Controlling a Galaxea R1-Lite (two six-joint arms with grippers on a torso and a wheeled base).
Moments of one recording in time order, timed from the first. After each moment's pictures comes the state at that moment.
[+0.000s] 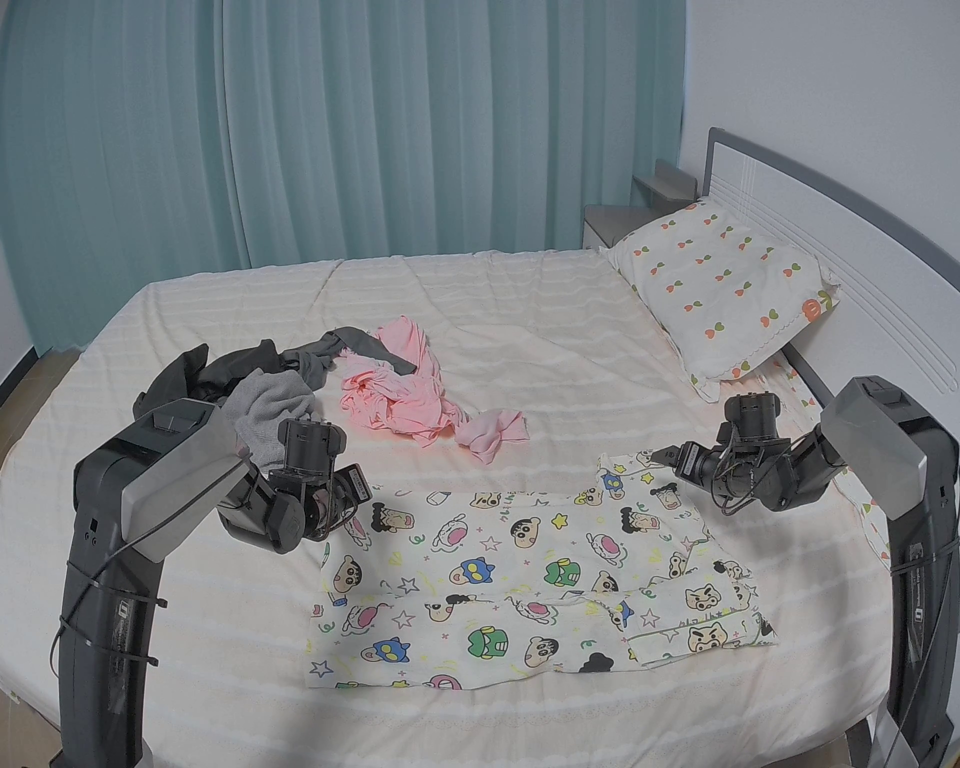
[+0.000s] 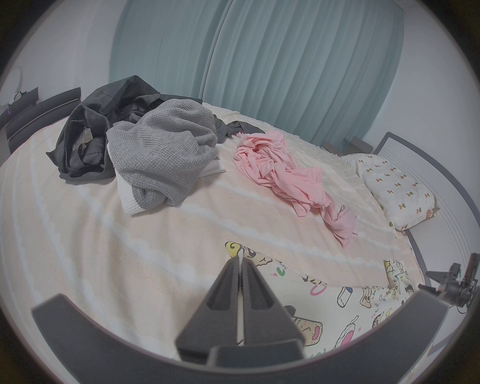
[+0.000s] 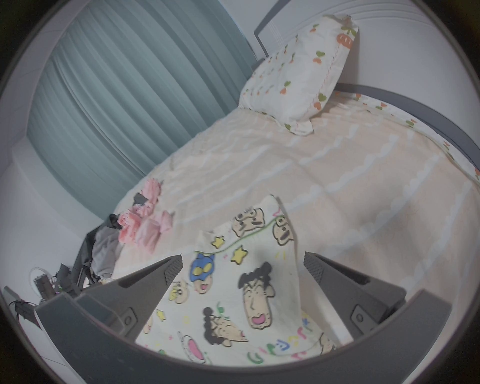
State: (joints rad) left arm -0.22 2.55 -1.33 -0.60 0.19 -0.53; right arm 0.09 2.55 -1.43 -0.48 0.12 0.47
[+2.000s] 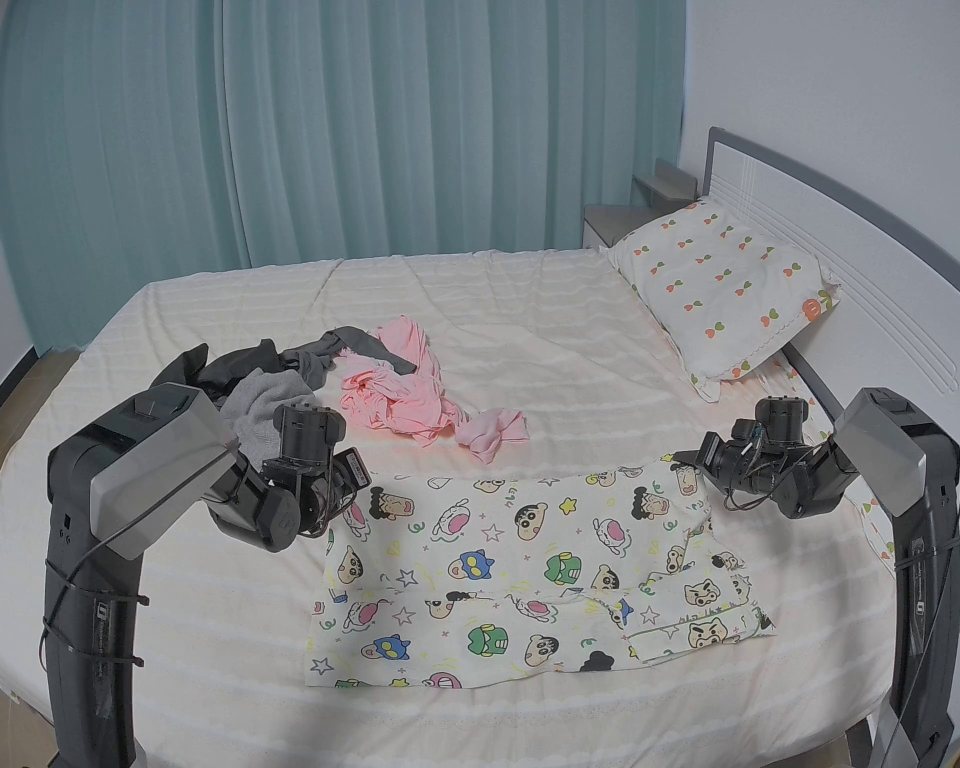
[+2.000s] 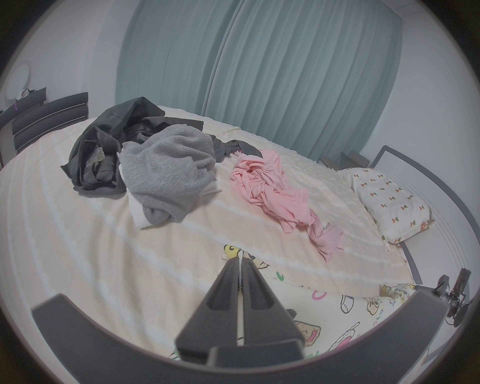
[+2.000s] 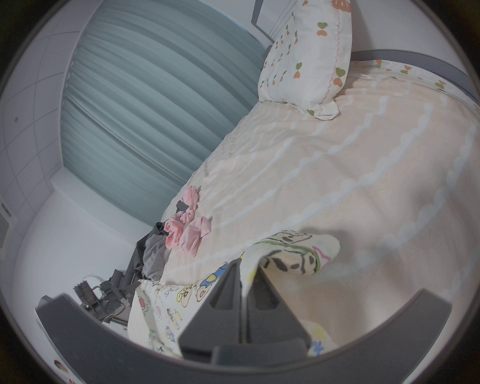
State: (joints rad) left arm -0.26 2.43 -1.22 -0.66 0.26 -0.56; right arm -0.01 2.55 -1.33 -0.76 0.53 0.60
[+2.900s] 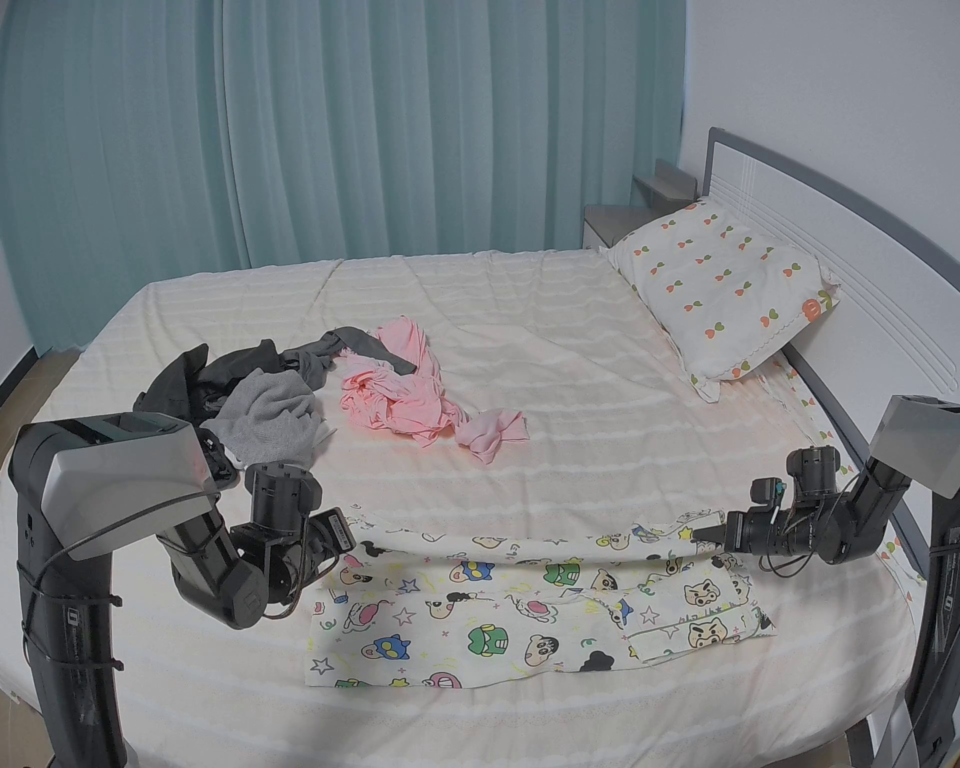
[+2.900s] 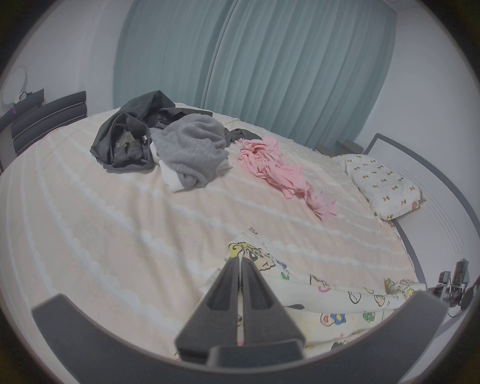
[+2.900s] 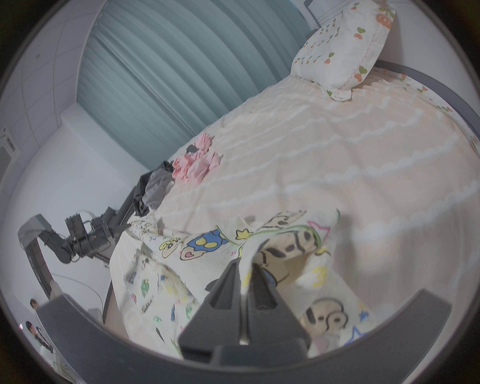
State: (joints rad) left arm -0.29 2.32 -0.73 -0.98 0.25 -0.55; right arm -0.05 2.38 -0.83 -0.78 0.62 0.12
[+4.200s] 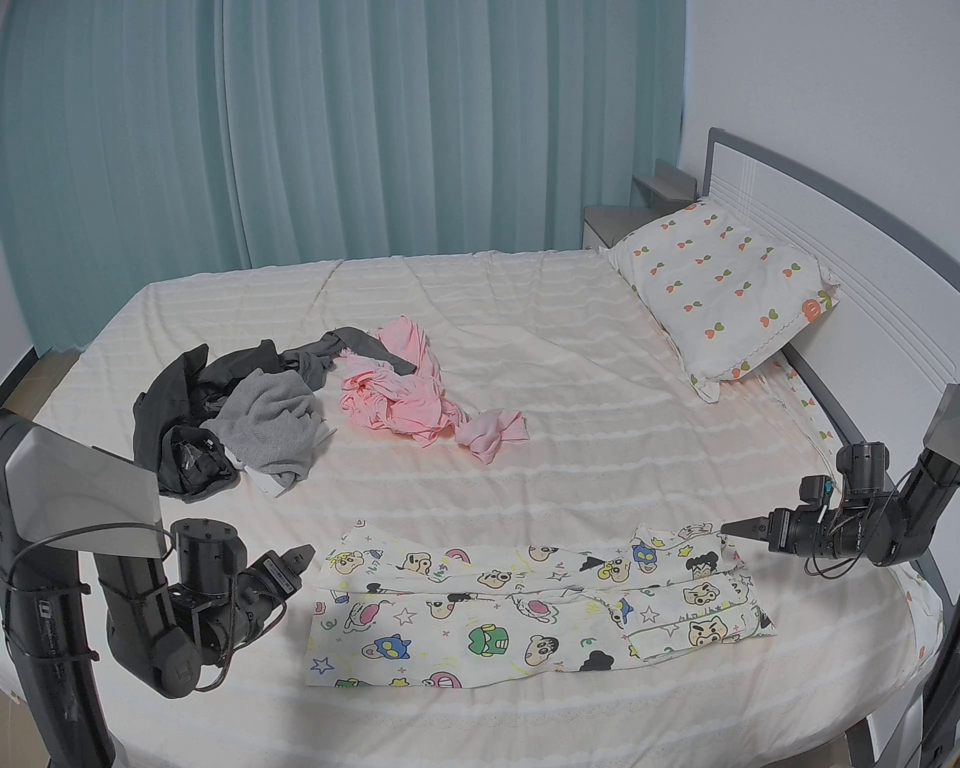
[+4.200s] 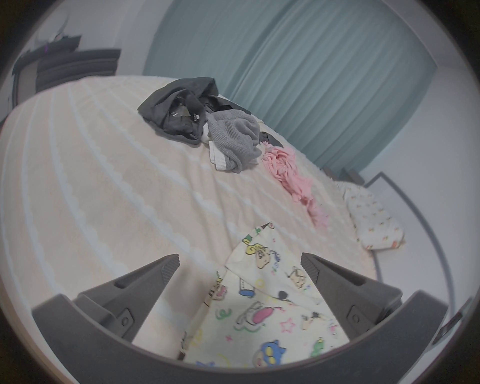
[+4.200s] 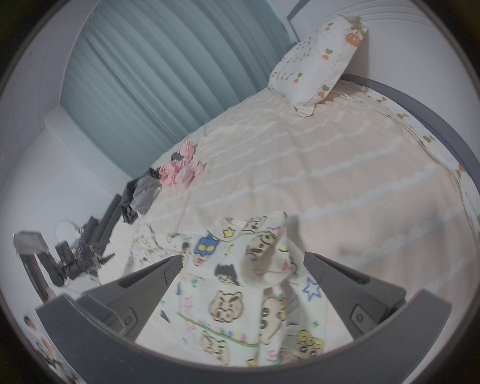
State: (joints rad) left arm -0.21 2.19 -0.24 -1.40 0.13 -0.87; right arm -0.10 2.14 -0.64 -0.77 0.54 0.21
